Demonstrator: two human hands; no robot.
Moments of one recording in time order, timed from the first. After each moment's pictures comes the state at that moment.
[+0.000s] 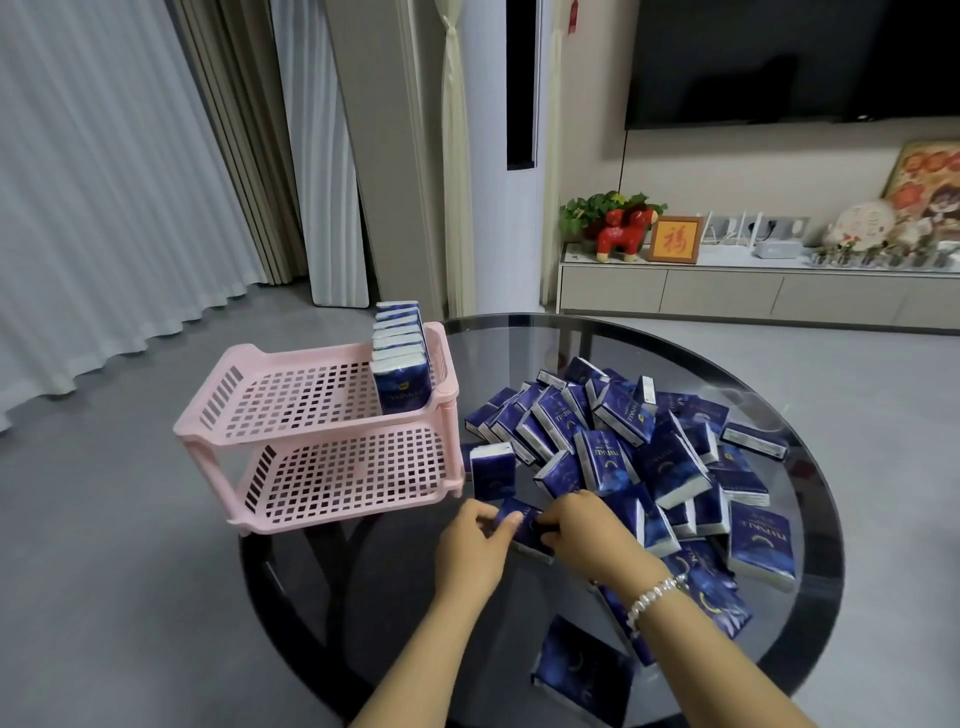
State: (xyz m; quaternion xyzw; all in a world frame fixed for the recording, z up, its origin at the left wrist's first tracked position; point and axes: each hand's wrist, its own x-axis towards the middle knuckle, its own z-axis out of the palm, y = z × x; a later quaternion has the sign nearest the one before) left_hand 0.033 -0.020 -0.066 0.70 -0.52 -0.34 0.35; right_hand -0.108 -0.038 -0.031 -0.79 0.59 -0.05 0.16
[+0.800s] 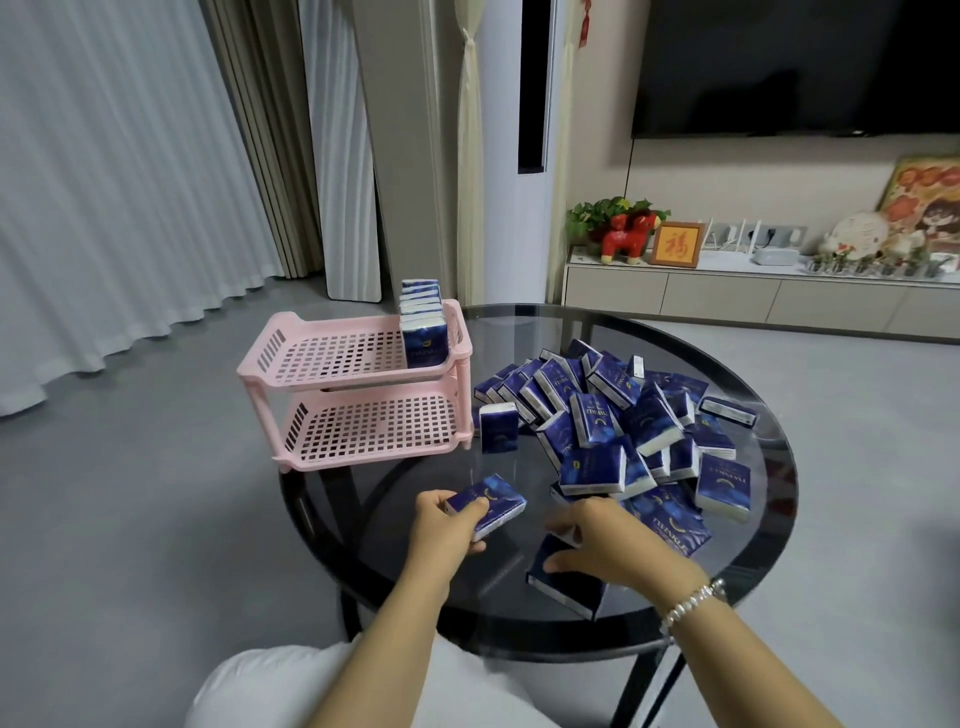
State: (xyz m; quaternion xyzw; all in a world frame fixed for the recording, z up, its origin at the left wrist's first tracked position) left_hand 0.057 0.060 -0.045 0.64 -0.35 -0.48 0.49; right_hand -0.129 0.057 -0.016 -0.82 0.54 -0.06 0.17
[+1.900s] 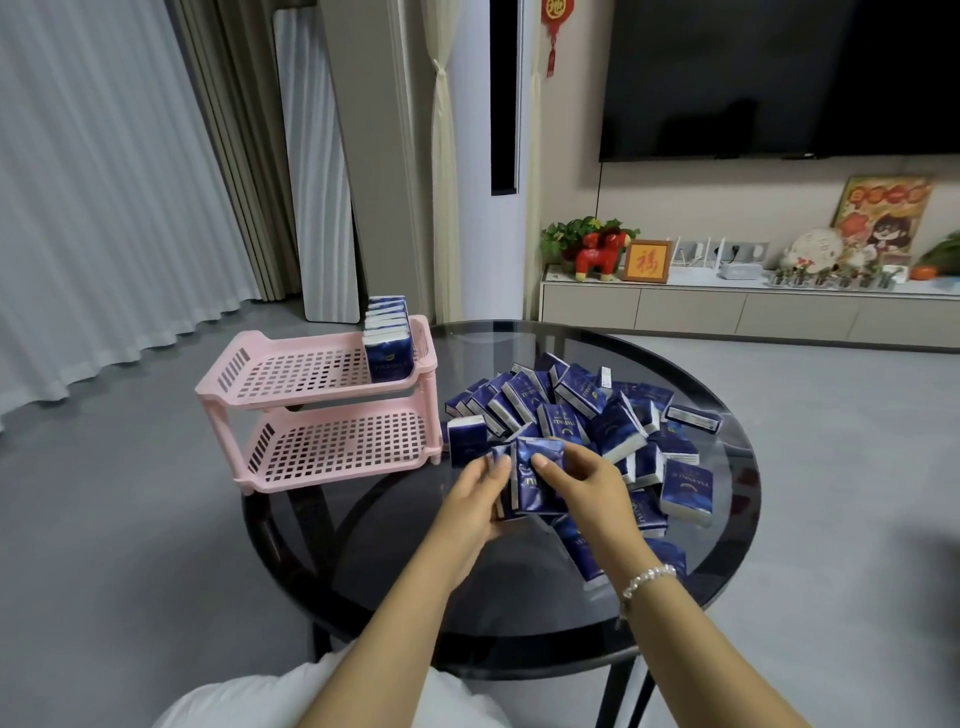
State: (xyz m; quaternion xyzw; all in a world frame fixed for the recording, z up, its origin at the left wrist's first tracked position) left_hand 0.005 0.045 -0.020 0.44 -0.42 -0.62 0.50; right_hand -0.135 0.039 -0.013 -0.53 0.53 -0.51 0.41
